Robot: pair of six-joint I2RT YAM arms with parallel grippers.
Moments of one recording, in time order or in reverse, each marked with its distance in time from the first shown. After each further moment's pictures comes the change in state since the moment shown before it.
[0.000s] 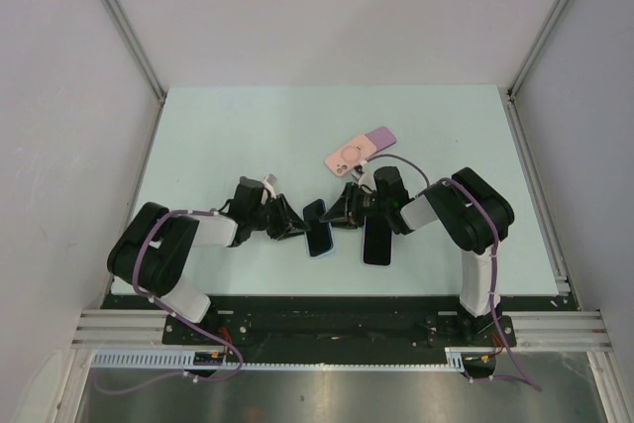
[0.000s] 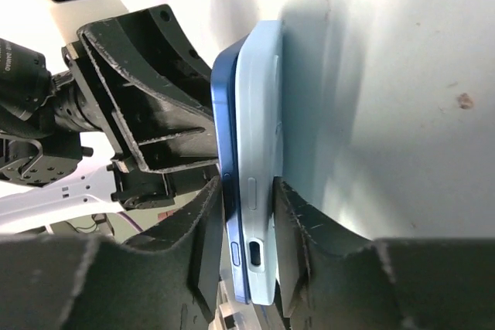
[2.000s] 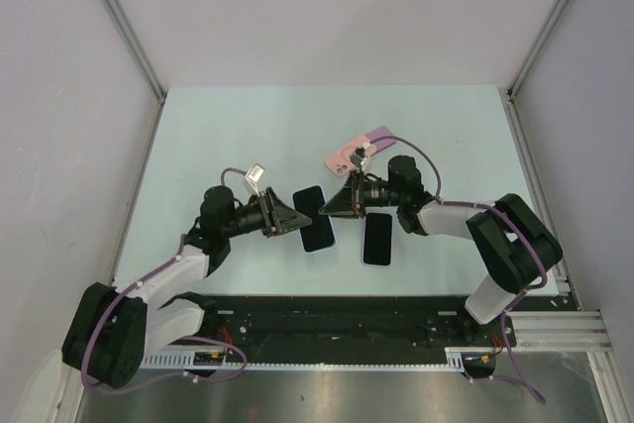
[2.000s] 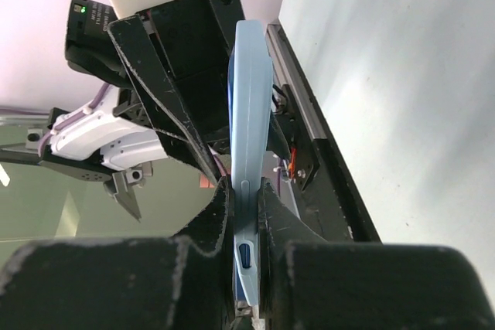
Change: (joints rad) left arm 0.028 -0.530 -0.145 0.109 0.258 -0.086; right arm 0.020 -0.348 -0.045 -0.035 -0.121 0.072
